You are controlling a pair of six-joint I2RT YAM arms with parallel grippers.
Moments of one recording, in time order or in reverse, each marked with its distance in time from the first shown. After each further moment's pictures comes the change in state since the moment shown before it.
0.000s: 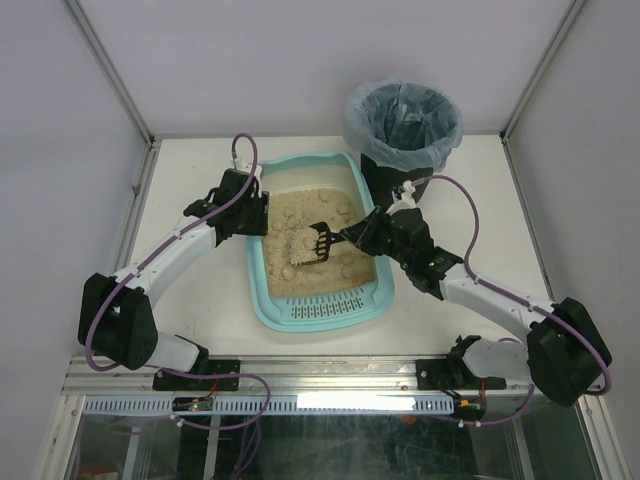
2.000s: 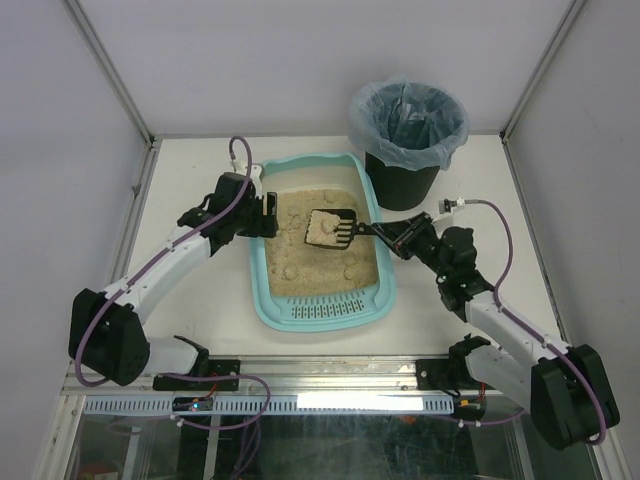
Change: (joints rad) left arm -0.015 -0.075 -0.049 0.057 0.048 -0.003; right arm -0.303 -0.235 -0.298 0.302 -0.251 0.296
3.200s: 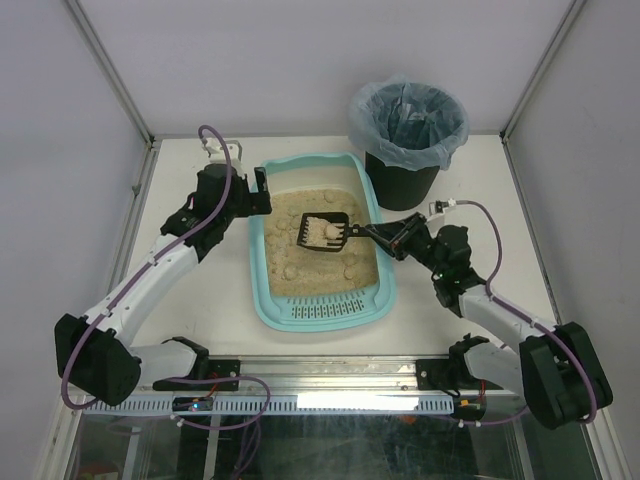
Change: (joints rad) left arm 0.002 -0.122 0.029 0.123 -0.208 -0.044; right arm -0.010 0.105 -0.008 0.109 -0.086 0.101
